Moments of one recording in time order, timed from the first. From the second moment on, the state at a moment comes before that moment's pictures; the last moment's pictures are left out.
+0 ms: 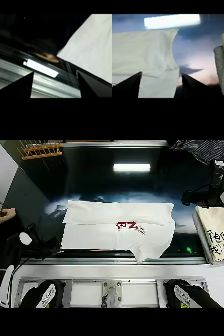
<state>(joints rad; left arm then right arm) 0.27 -0.91 0.46 1.37 -1.07 -1.84 -0.13 -1.07 1.22 -1.53 1.08 1.59</state>
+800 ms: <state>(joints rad) 0.14 -1.10 0.47 1.04 -0.81 -1.79 -0.20 -1.05 1.10 -1.50 1.17 1.57</state>
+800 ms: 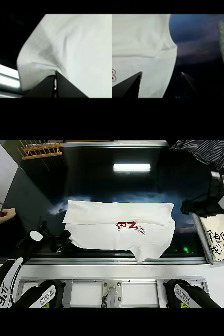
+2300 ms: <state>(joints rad) 0.22 -0.72 0.51 1.25 -1.17 -1.71 -0.20 -0.83 0.60 -1.36 1.37 1.38</state>
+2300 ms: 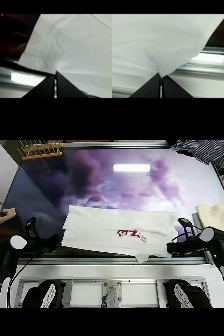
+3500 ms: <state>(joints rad) 0.01 -1.54 1.29 1.29 -1.21 -1.61 -0.18 -1.25 0.99 -1.37 1.12 1.43</state>
